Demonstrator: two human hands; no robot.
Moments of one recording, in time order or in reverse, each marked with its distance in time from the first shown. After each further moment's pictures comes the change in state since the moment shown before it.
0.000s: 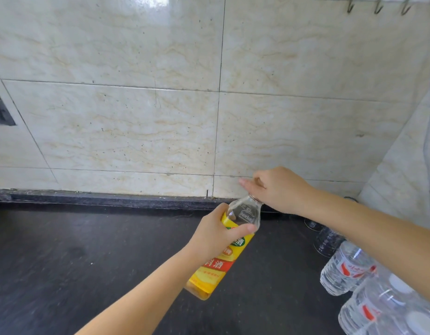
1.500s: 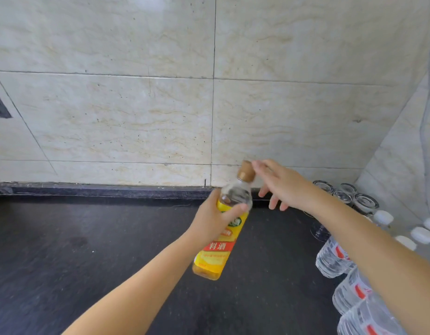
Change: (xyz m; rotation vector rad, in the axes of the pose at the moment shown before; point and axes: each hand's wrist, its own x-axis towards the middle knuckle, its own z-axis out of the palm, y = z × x) left_hand 0.003 -0.004 0.015 -0.117 0.061 -0.032; right_hand -0.030 0.012 0.011 0.478 -0.091 0.381
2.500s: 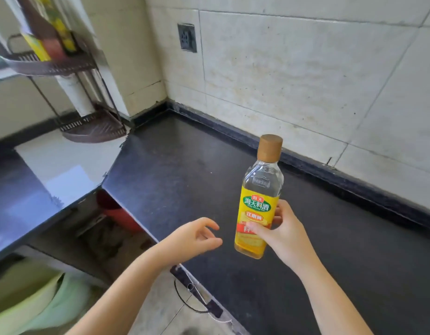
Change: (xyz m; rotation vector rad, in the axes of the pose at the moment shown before) left_hand -0.219 -0.073 -0.093 0.322 0.228 -0.549; right_hand -0.068 -0.034 0.187 0.426 -0.385 -0.200
